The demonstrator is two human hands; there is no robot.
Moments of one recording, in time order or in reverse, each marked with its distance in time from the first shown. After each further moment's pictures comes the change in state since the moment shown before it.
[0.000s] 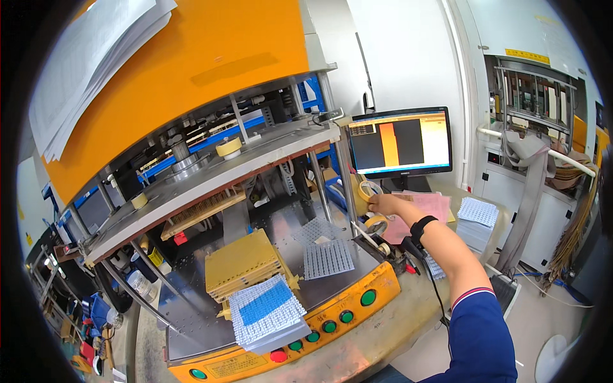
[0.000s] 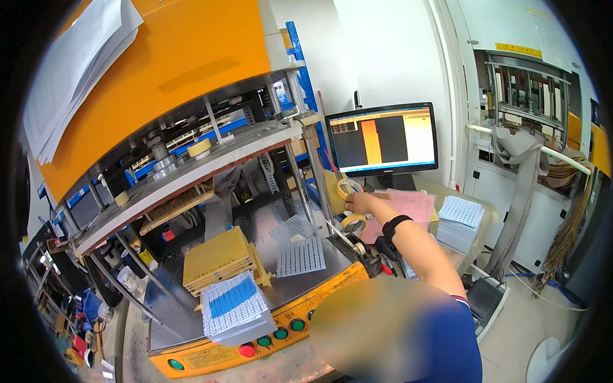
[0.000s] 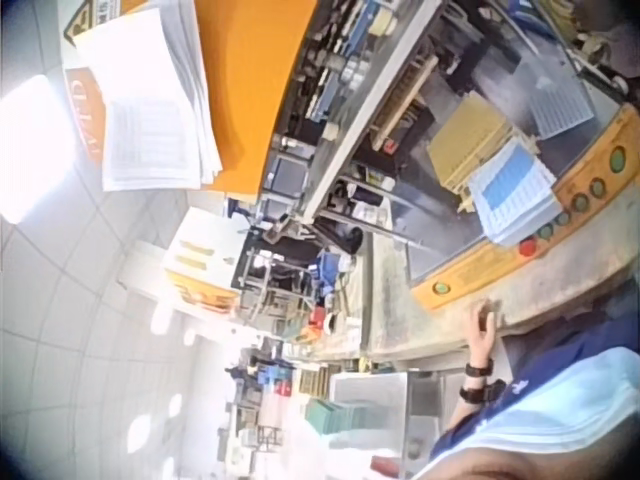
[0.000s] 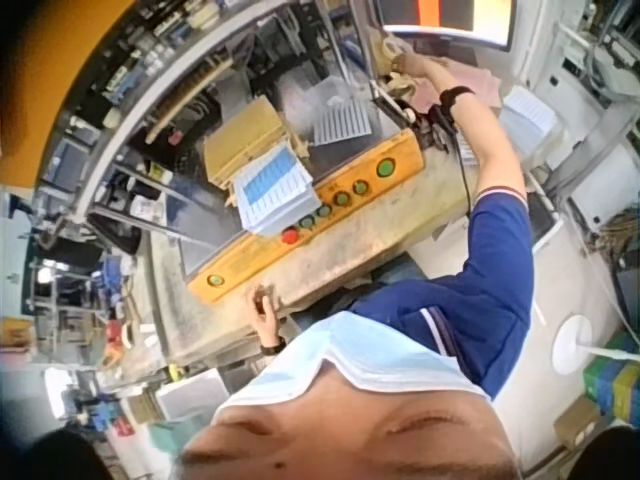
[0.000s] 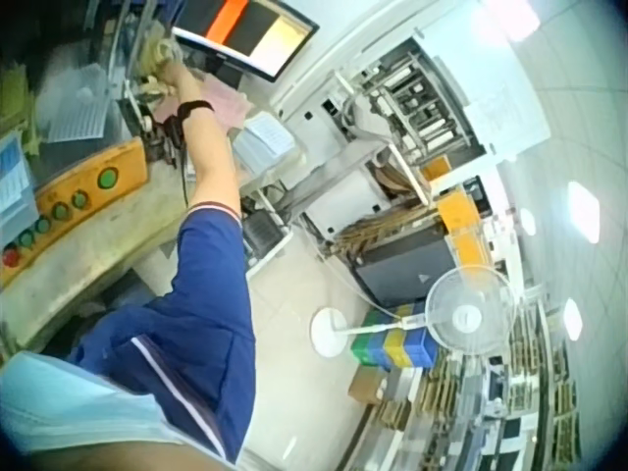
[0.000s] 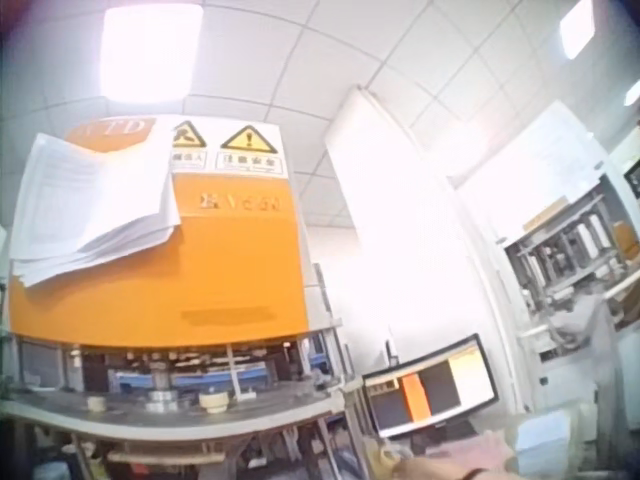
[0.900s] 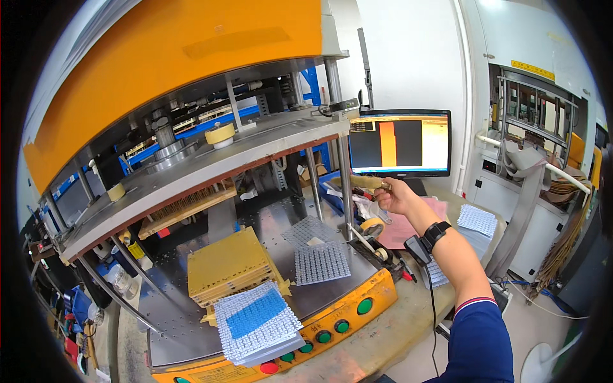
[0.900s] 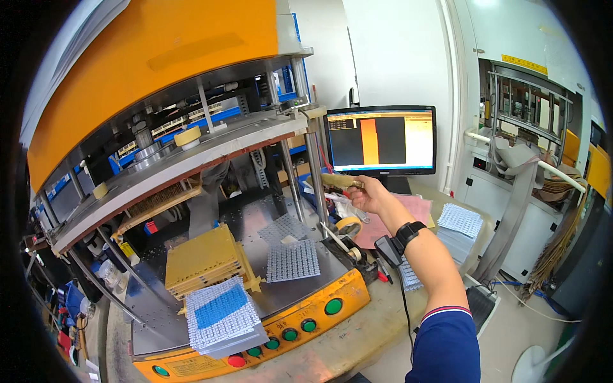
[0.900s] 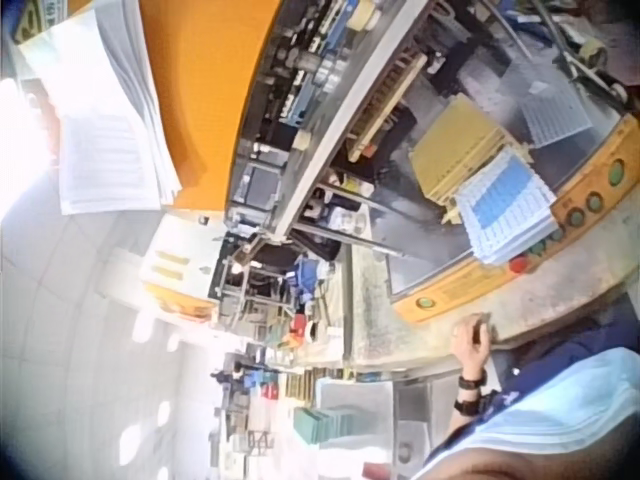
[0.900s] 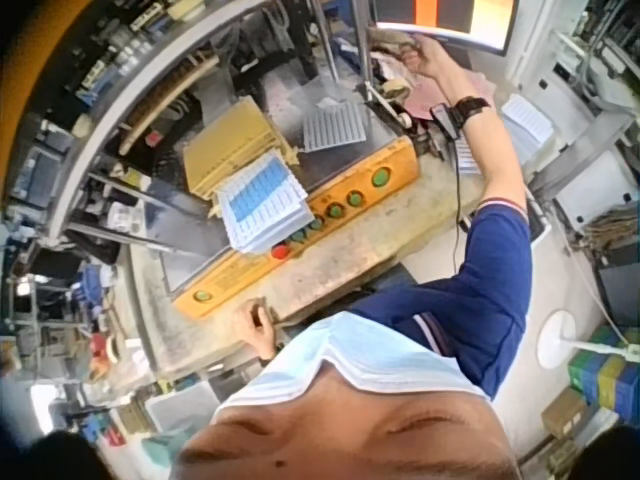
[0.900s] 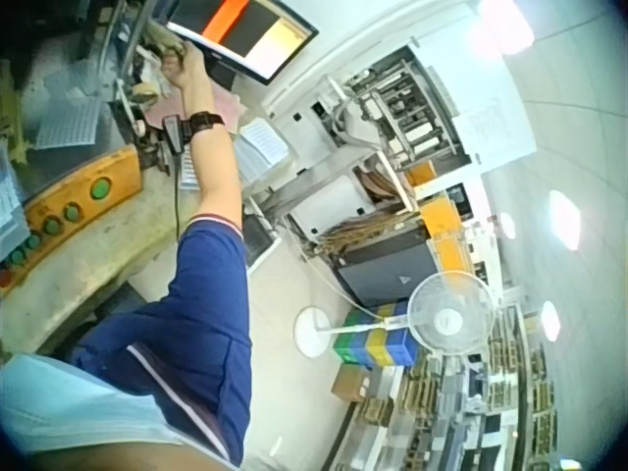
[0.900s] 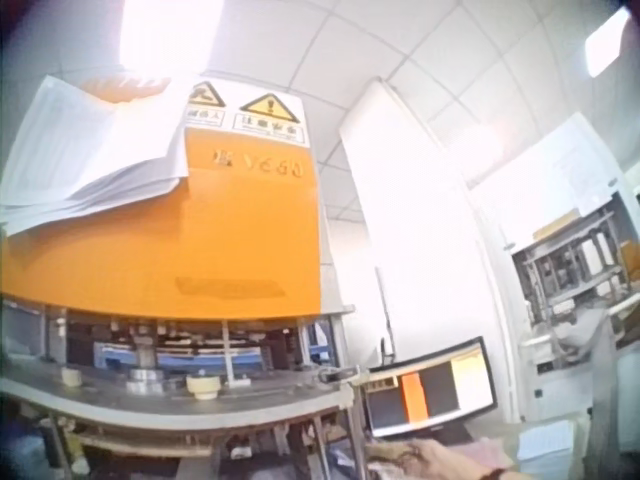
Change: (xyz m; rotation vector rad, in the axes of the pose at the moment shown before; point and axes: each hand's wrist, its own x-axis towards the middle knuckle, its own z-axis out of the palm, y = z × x) left_hand 0.023 0.048 0.004 0.295 0.052 0.181; right_hand -0.021 -0.015 -0.044 1.978 -0.117 0.390
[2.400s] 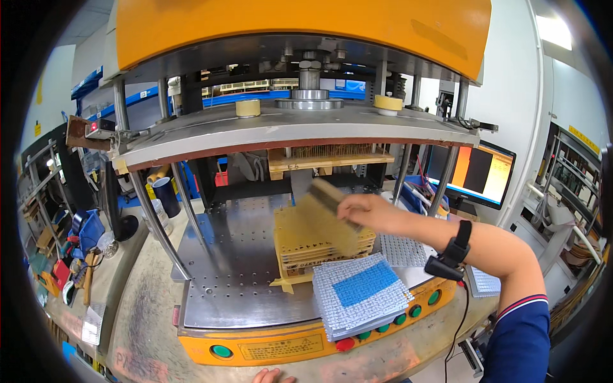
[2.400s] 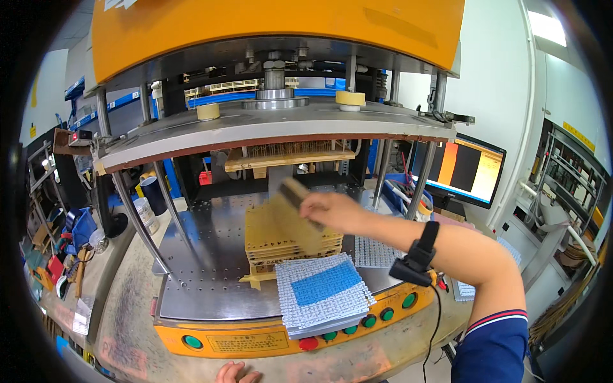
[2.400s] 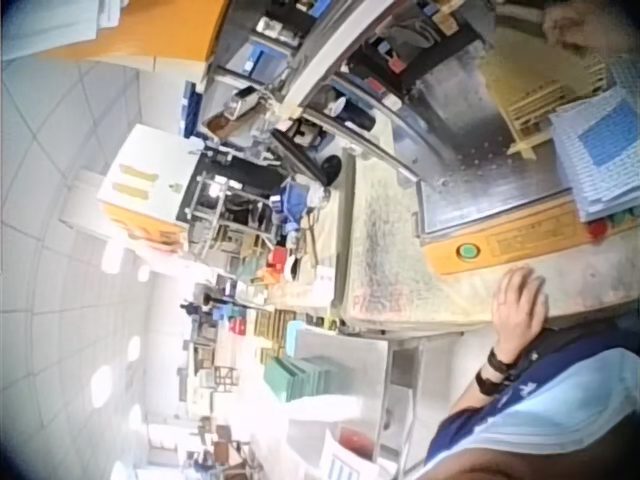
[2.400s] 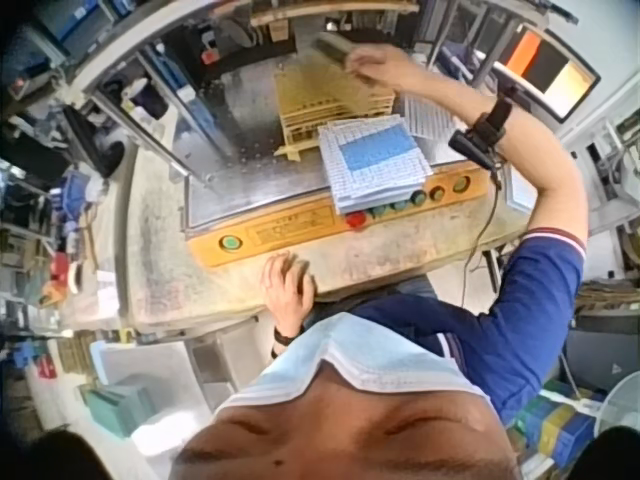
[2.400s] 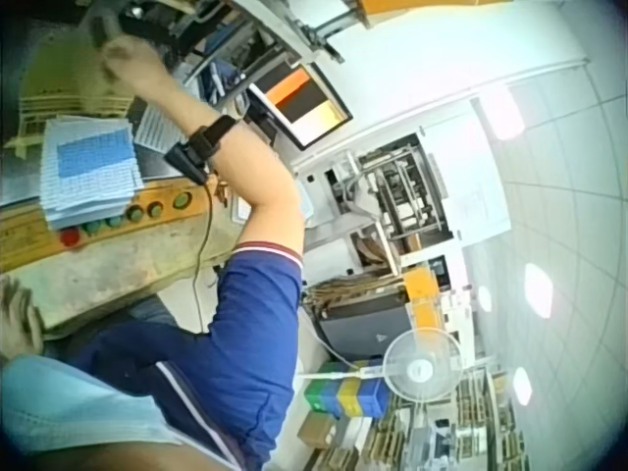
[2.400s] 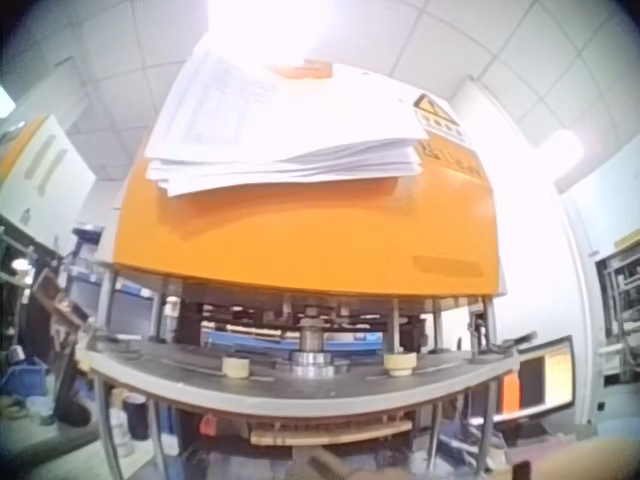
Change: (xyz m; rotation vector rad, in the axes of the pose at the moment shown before) left_hand 0.007 -0.016 -0.018 -0.047 -0.063 -0.017; right_hand -0.020 0.208 0.277 -1.619 -0.579 -0.398
